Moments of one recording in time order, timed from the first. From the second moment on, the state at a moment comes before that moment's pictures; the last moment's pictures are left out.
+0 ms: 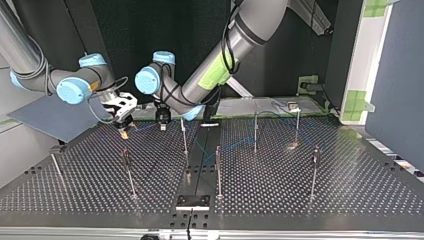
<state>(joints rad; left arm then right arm) -0.74 -2.53 -0.93 -2.96 -2.14 -1.94 1.80 -1.04 1.55 -0.27 1.25 1.90</state>
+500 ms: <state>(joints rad) -0.76 -2.46 -0.91 -3.05 -2.17 -1.95 1.80 -1.13 1.52 -0.23 1.24 1.91</state>
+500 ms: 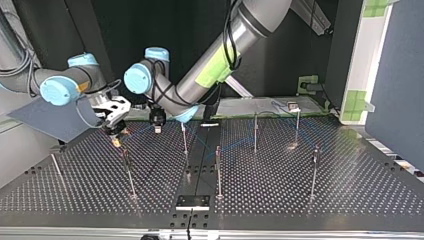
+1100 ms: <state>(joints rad) -0.80 -2.34 -0.92 -3.09 -2.26 -1.95 1.75 -1.27 1.51 -0.13 1.22 1.92</state>
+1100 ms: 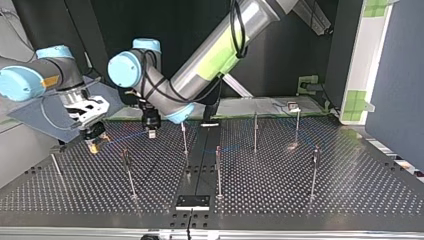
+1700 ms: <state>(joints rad) -0.81 -2.29 -0.91 -3.08 -2.25 -1.95 1.74 -1.39 1.50 -0.12 1.15 1.93</state>
